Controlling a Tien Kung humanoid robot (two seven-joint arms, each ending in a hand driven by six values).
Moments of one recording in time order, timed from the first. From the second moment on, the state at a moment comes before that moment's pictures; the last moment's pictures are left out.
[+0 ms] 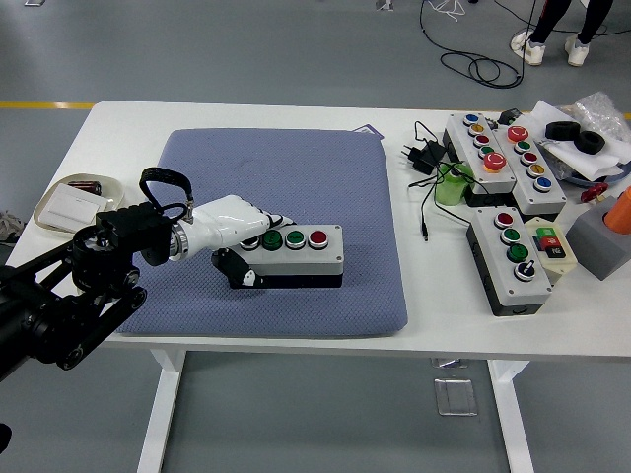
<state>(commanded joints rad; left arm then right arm) -0.74 0.30 -0.76 -1.04 2.27 -0.18 -0.22 0.08 -0.13 0.97 0.18 -1.31 -0.09 -0.35</state>
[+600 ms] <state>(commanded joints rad) -0.70 0.33 -0.89 -1.20 2.27 -0.29 -0.21 0.08 -0.13 0.97 0.18 -1.30 -0.10 -0.35</state>
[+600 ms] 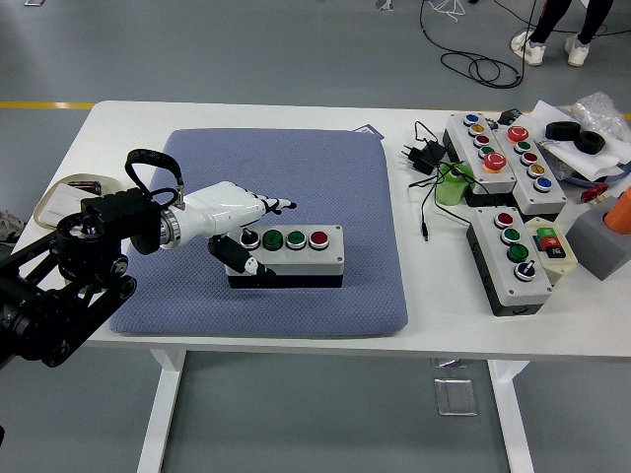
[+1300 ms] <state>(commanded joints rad) -0.67 0.35 -0.94 -1.49 2.22 -0.28 0.09 0.09 -0.13 0.96 0.18 -1.30 -0.10 -0.35</state>
